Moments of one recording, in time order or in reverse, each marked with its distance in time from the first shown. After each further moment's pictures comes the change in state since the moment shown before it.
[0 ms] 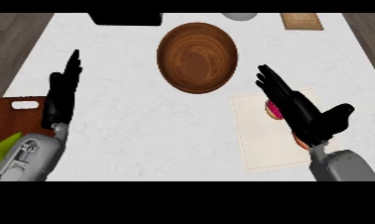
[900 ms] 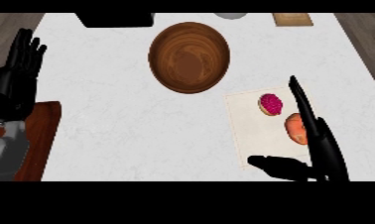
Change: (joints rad) left arm 0.047 0.046 0.238 -0.137 0.197 -0.187 -0.226; right arm 0.218 -0.012 0.047 -0.265 0.610 -0.444 -0.283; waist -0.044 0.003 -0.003
